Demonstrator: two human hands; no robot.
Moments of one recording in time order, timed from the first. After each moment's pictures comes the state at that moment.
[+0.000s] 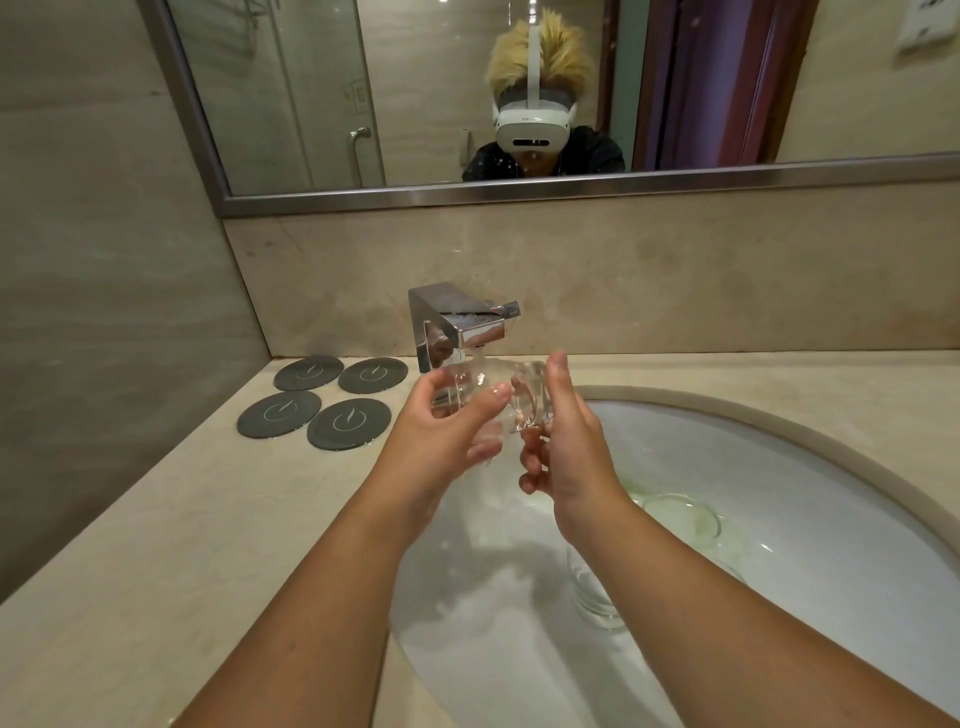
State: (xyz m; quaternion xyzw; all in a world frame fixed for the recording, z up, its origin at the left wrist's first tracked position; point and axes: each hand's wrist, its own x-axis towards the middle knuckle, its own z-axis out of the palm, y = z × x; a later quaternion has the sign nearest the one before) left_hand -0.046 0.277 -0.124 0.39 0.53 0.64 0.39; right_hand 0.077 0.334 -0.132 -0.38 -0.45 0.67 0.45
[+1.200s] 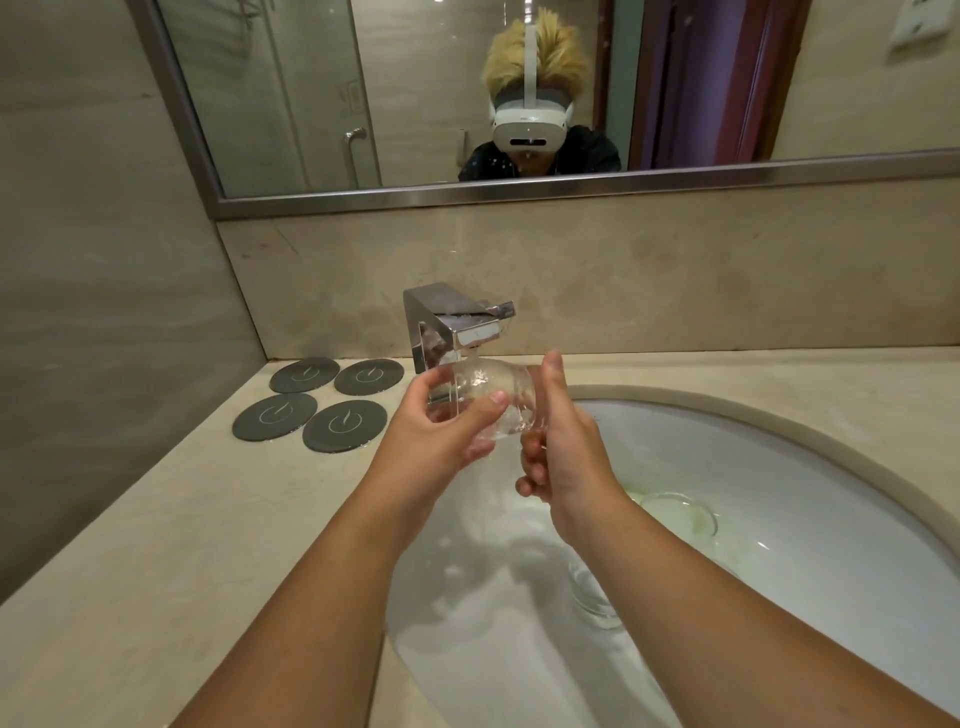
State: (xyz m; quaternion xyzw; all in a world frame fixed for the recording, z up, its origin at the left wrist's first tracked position) left_hand -0.045 0.275 -0.123 0.38 0.54 0.64 0.38; right_hand 0.077 0.338 -0.134 -0.40 -0.43 0.68 0.44
